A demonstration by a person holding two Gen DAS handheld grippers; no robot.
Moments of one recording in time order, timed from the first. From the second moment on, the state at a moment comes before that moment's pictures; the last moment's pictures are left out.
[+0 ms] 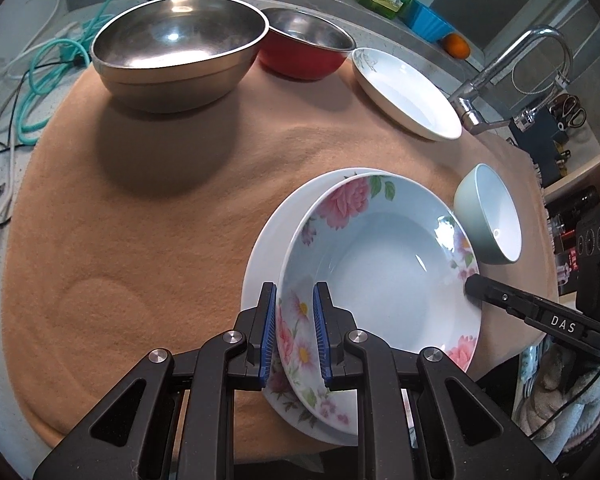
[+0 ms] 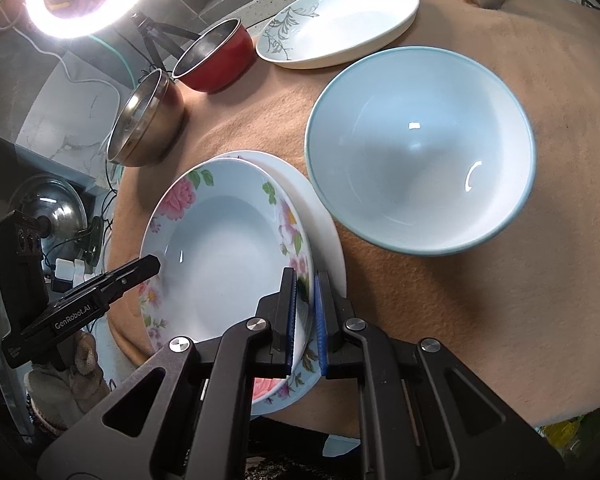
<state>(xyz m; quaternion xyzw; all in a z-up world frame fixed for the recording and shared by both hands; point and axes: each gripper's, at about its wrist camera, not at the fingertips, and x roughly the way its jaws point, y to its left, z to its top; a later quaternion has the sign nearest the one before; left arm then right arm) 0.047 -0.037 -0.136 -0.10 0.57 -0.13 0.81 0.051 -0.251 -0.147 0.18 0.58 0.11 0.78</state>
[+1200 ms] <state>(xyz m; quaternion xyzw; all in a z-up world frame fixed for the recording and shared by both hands) 0.045 -0.038 -0.125 -0.08 0.57 -0.11 0.81 0.044 -0.242 -0.138 0.14 0.57 0.12 0.80</state>
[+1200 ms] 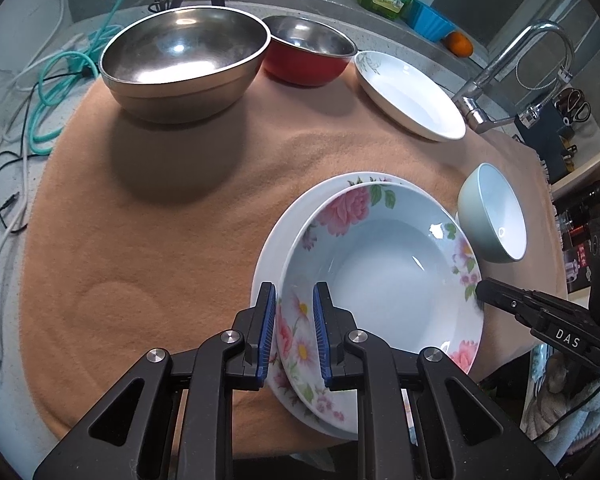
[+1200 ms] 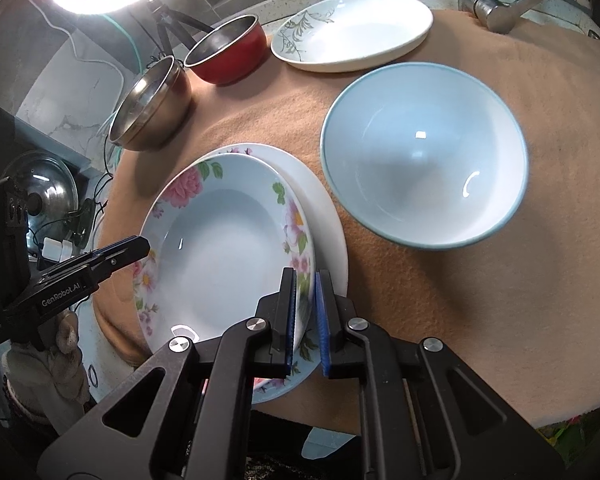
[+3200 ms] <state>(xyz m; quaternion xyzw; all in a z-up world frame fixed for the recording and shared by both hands) 0.212 -0.125 -0.145 -0.21 0.53 -0.04 0.82 0.284 -0.363 -0.132 0.03 0.53 0.16 0.83</state>
